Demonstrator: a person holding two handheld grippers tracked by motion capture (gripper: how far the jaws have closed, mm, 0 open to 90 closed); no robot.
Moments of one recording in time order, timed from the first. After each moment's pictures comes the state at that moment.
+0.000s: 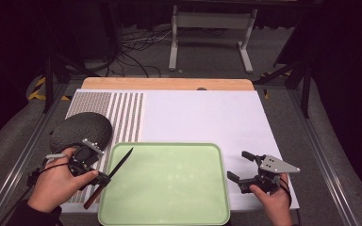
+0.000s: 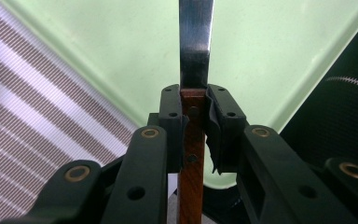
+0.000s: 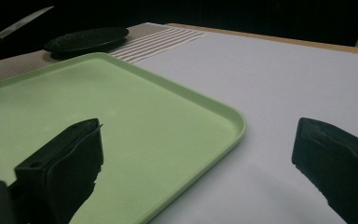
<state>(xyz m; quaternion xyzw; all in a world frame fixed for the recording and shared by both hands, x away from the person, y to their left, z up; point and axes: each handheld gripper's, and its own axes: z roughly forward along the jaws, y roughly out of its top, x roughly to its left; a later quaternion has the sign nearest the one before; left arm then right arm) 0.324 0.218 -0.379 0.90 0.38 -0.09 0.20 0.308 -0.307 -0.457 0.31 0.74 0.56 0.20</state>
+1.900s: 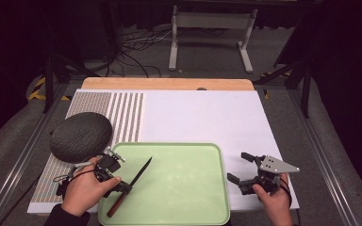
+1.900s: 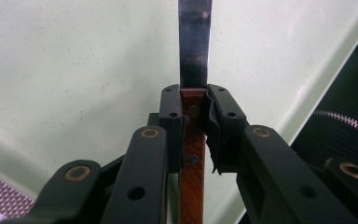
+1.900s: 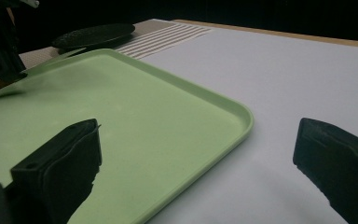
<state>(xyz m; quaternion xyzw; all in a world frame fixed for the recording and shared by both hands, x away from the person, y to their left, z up) 0.329 0.177 -0.429 0.88 0.40 -0.15 0.22 0.308 -0.308 -0.459 0.30 0.75 0.56 0.18</state>
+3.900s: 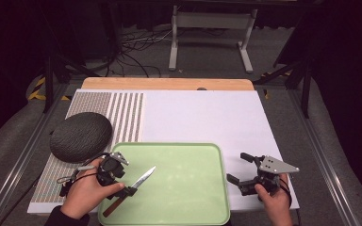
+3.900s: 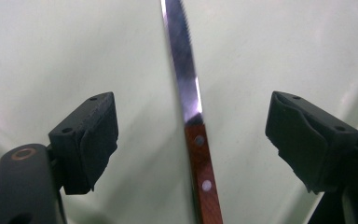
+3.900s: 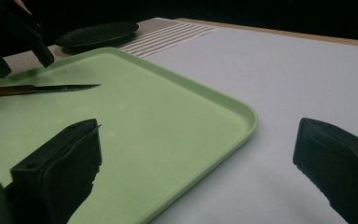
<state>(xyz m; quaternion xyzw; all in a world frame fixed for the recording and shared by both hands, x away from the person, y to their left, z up) 0.321 0.166 -0.424 0.91 0.33 -0.03 0.24 0.307 -0.306 -0.459 0.30 0.75 0.56 0.18</state>
